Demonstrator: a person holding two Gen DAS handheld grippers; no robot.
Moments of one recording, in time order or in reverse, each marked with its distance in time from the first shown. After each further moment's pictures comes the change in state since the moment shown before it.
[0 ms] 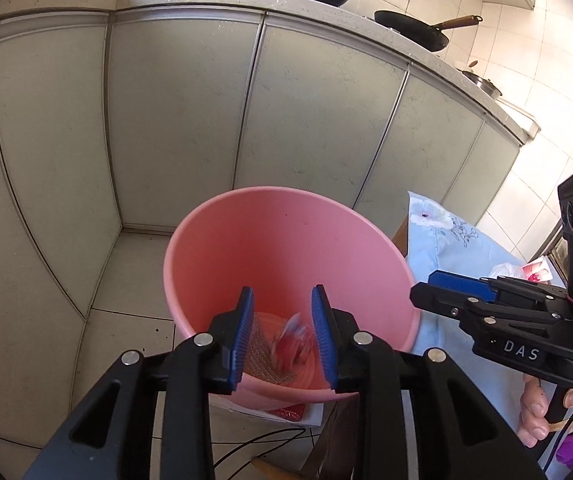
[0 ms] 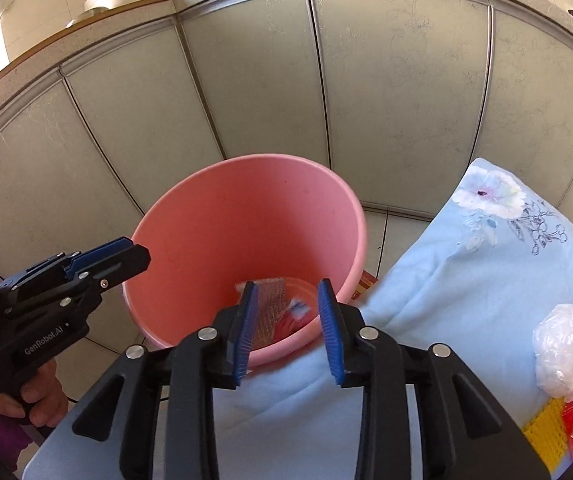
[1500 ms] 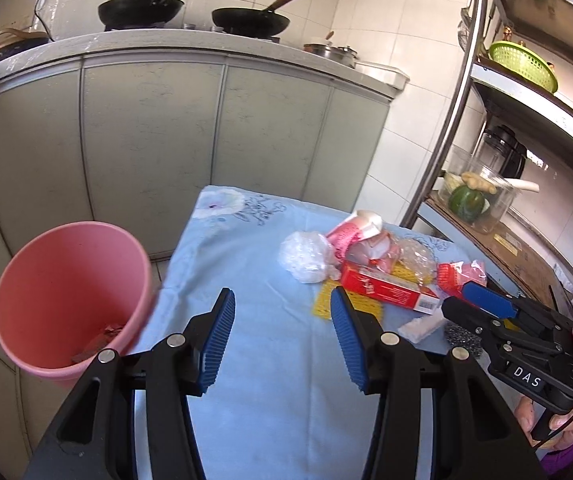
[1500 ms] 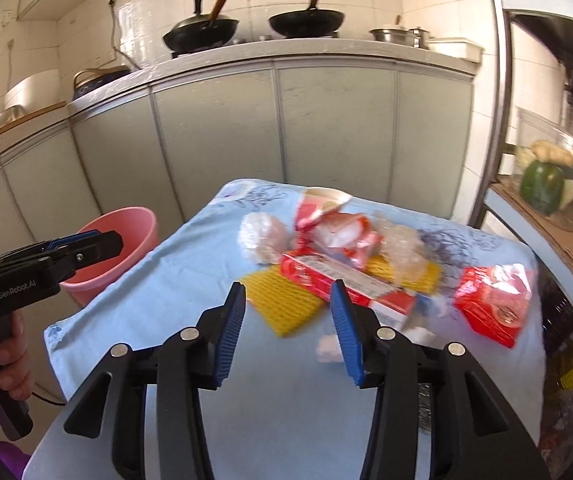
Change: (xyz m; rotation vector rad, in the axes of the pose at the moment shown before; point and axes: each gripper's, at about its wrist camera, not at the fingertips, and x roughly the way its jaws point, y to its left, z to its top) left arm -0.048 -0.207 -0.031 0.269 0.001 -0.325; right arm -0.215 -0.106 -0.152 0.260 -0.296 -0.412
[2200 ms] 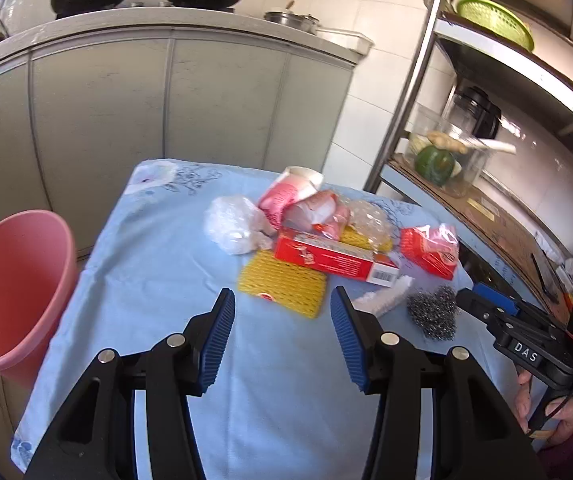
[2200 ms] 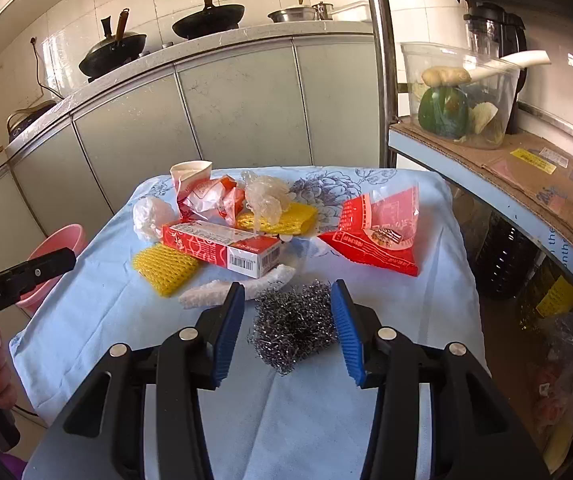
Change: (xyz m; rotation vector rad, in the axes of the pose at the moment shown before) left arm 0.039 -0.058 -0.015 0.075 0.101 -0.098; right arm -0.018 -0.088 -0.046 0.206 0.025 -0.151
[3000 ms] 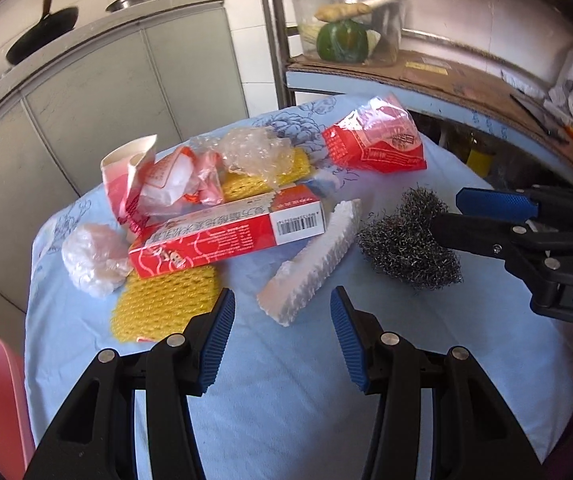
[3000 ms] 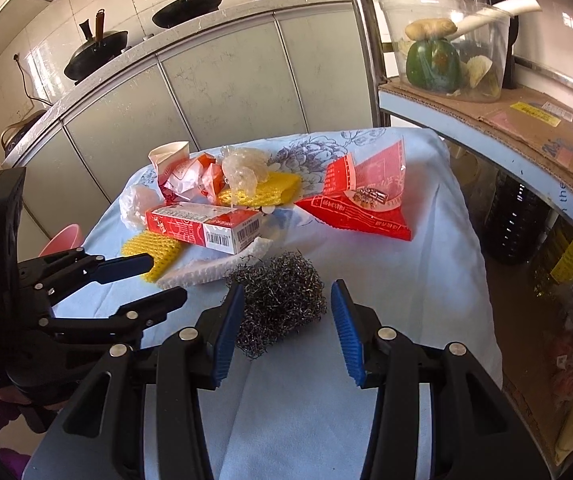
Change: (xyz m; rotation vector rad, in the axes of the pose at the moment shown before) left arm 0.097 -0.101 -0.015 0.523 0.194 -0.011; right arm 0.017 -0.028 -0.009 0.094 0.093 0.048
